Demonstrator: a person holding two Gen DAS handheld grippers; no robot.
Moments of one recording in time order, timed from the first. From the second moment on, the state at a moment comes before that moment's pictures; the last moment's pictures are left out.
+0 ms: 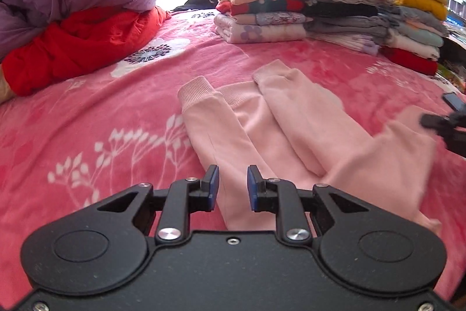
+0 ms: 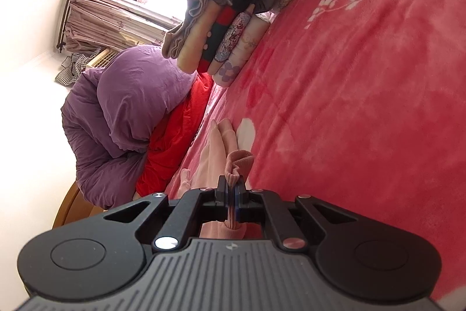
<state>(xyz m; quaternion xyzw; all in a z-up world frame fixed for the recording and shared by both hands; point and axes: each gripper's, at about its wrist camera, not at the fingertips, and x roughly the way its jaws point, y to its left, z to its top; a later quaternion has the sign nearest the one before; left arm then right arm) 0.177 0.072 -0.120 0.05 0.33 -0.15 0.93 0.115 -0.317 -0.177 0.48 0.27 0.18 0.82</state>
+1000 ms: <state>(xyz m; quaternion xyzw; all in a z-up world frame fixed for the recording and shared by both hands) 0.268 0.035 -0.114 0.07 0.32 -0.13 0.94 0.125 -0.317 -0.182 0.47 0.29 0.21 0.81</state>
